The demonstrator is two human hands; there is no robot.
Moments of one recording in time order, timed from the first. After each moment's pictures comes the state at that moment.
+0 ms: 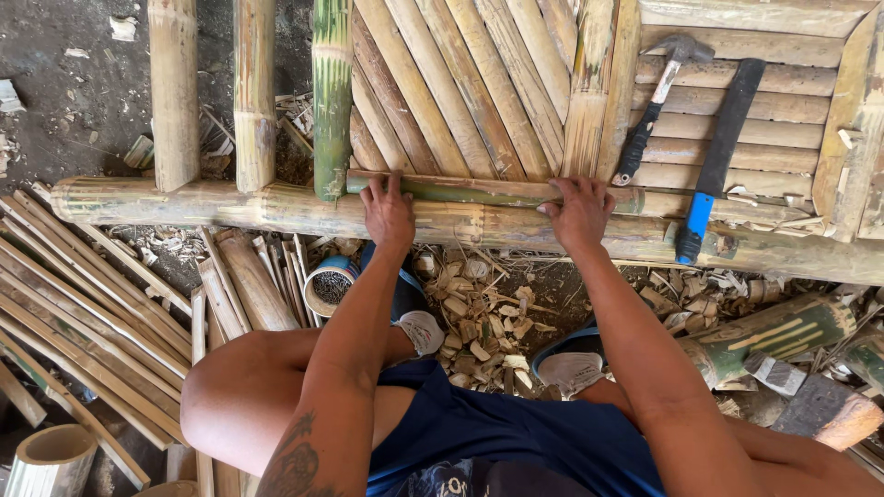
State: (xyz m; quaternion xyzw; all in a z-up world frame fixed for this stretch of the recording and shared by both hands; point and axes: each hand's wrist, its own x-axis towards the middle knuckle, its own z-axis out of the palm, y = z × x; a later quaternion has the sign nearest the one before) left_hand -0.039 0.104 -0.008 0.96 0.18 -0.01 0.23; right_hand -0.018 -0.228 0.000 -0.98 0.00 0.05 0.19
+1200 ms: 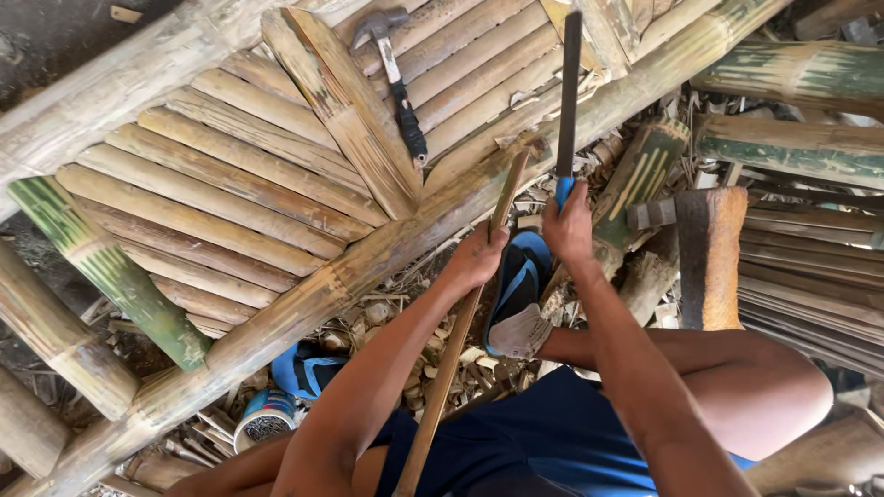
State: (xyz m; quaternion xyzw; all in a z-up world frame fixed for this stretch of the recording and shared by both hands) left_hand -0.083 -0.225 0.060 0.76 -0.20 -0.44 0.43; right_hand -0.185 -0.430 -0.021 -0.88 0.33 -0.16 0.29
